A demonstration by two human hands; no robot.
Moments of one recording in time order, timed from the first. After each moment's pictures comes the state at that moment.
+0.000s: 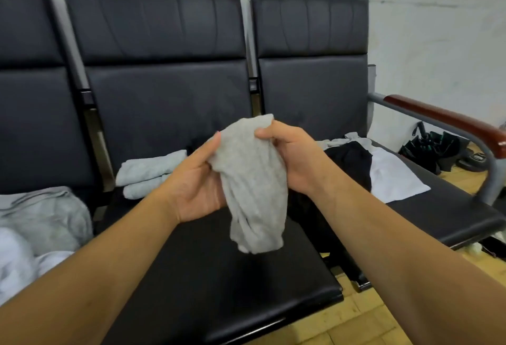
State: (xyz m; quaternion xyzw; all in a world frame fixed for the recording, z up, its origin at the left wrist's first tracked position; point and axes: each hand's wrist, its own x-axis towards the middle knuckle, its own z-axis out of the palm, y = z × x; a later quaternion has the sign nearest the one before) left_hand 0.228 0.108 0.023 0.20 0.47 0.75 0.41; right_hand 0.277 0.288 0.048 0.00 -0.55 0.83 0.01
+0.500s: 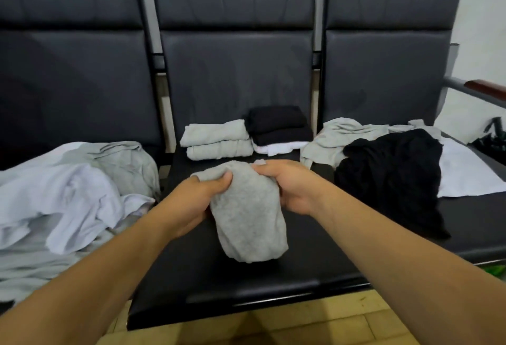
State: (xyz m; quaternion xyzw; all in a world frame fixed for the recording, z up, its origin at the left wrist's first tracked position) left_hand 0.262 -0.025 -0.034 0.03 0.63 0.74 0.21; right_hand 0.259 0.173 -0.037 -0.07 -0.63 0.76 -0.16
